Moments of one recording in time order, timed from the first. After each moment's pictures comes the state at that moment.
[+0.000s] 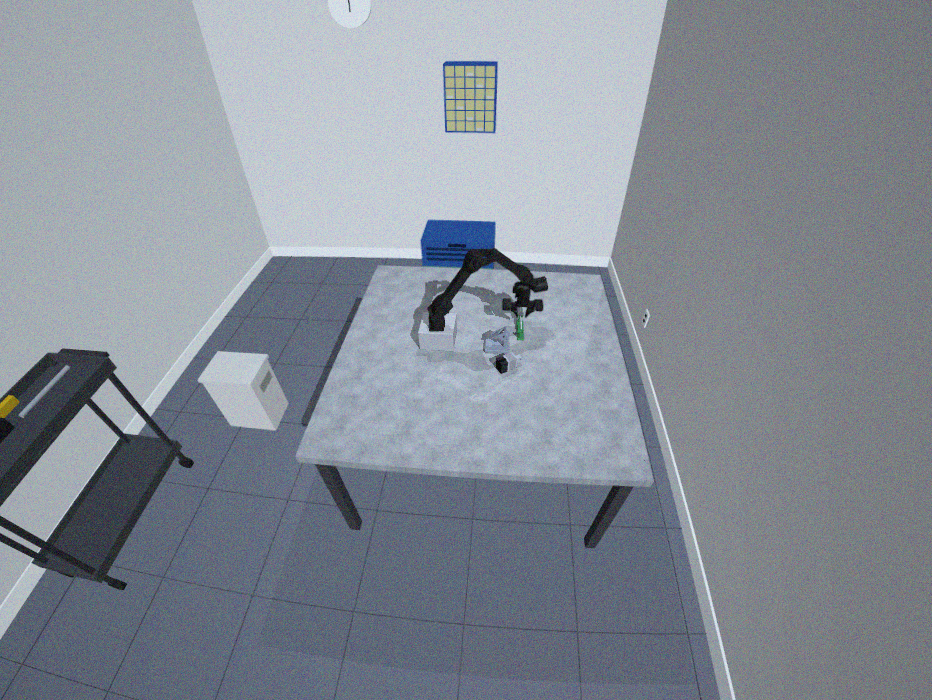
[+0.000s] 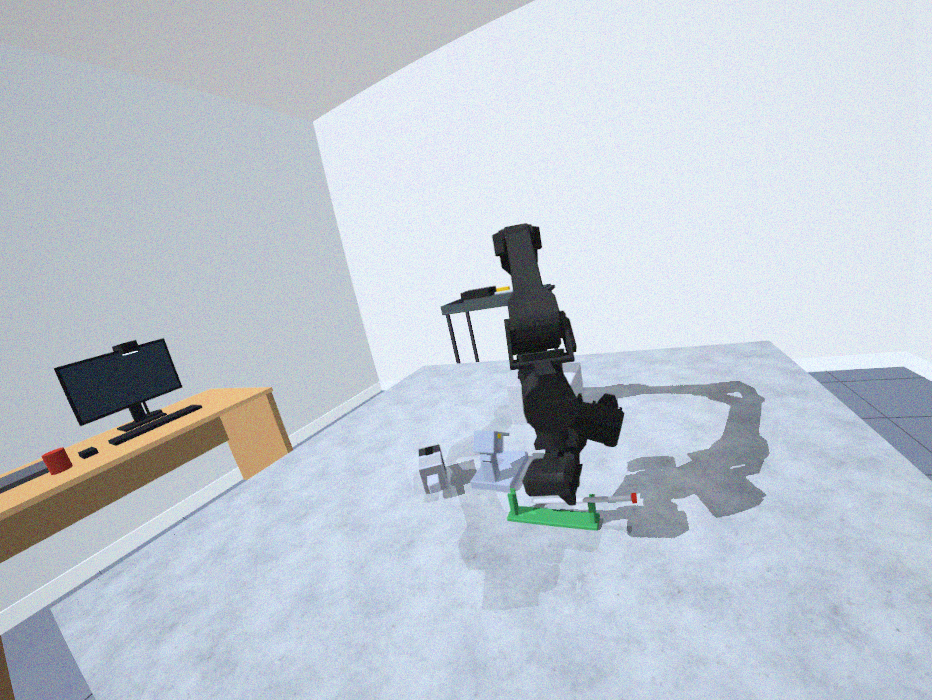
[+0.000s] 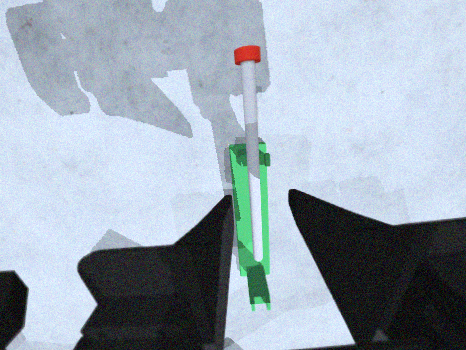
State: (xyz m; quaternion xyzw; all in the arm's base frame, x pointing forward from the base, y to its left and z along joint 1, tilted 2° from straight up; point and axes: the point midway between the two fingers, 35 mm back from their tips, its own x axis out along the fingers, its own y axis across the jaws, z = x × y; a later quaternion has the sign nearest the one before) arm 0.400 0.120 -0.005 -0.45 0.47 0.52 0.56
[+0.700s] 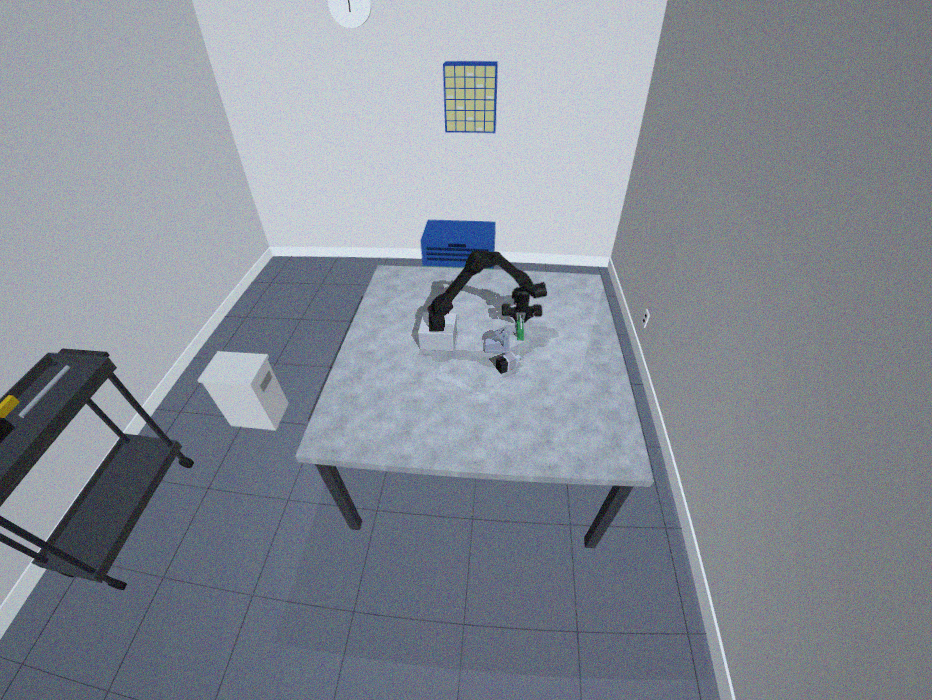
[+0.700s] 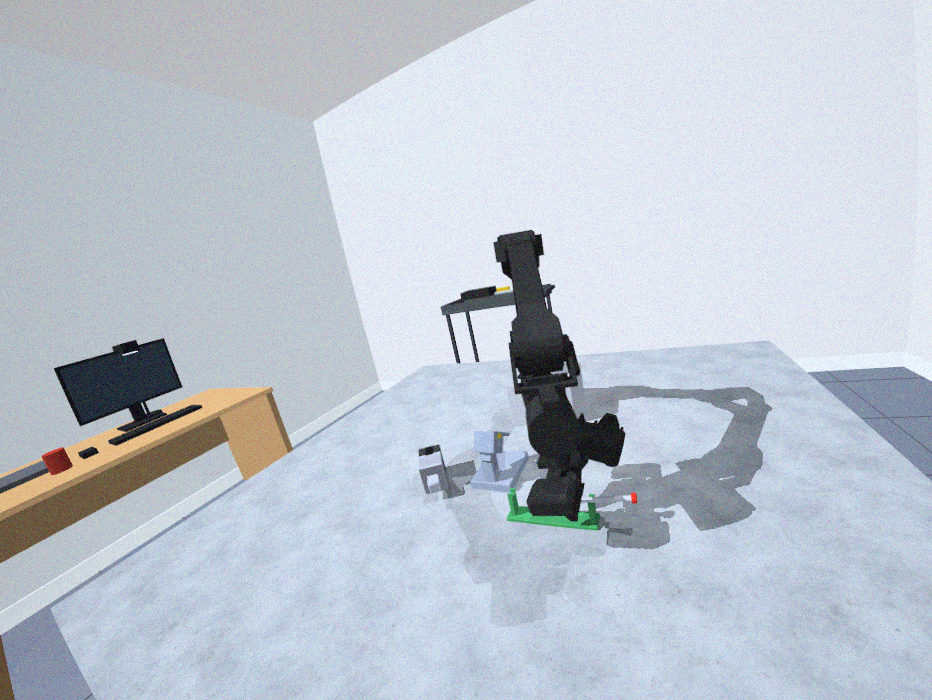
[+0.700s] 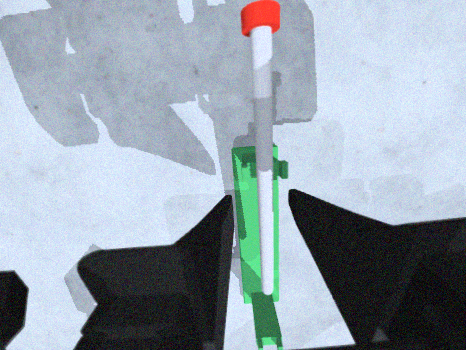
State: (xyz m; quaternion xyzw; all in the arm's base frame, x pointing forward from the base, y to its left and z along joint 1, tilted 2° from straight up) arm 0.398 0.121 -0.036 -0.45 0.47 0.52 0.56
